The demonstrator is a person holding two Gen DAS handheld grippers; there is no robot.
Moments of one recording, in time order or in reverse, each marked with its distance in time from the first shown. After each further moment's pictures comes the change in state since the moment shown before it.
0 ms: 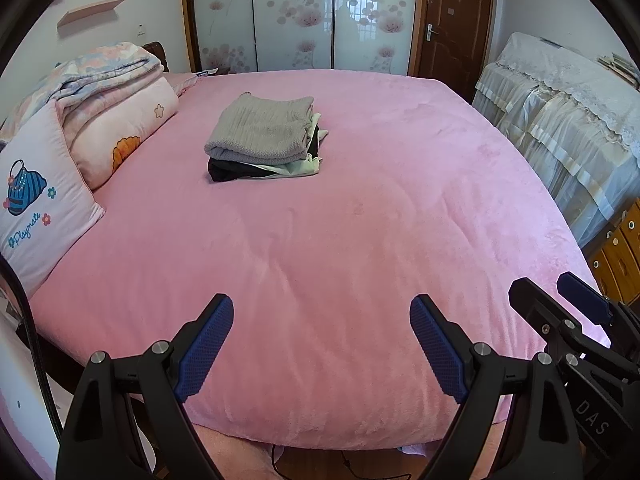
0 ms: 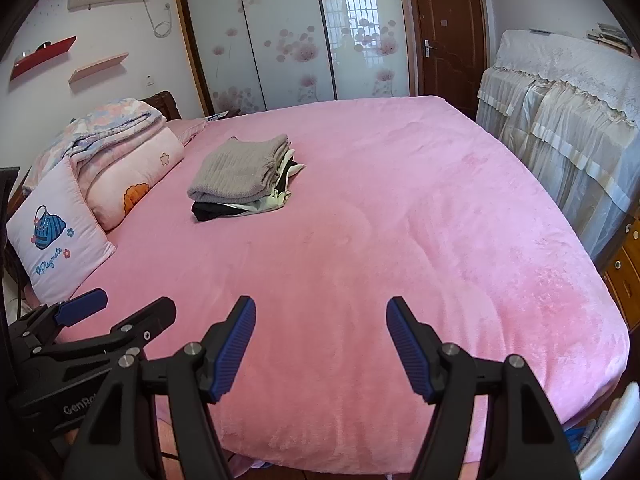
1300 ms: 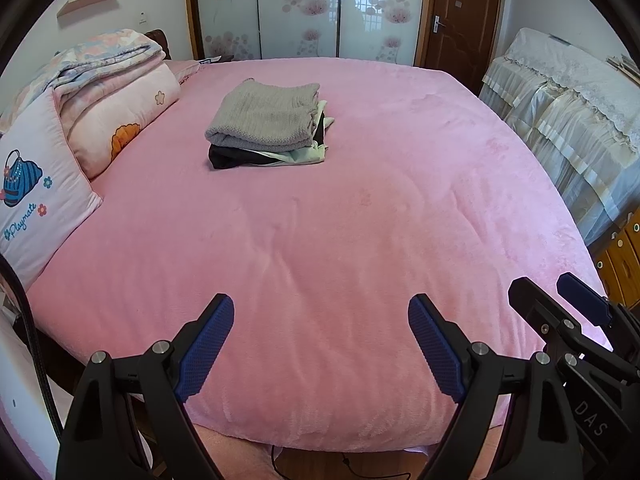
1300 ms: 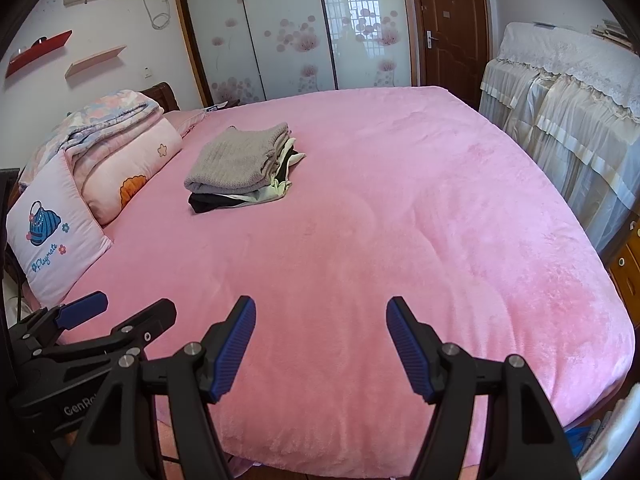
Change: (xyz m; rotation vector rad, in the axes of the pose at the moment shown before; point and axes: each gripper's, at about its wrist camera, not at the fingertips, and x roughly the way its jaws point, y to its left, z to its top) left arm 0.018 0.006 -0.002 -0.020 0.039 0.006; right arm 0.022 0.000 -0.006 0.001 0.033 0.004
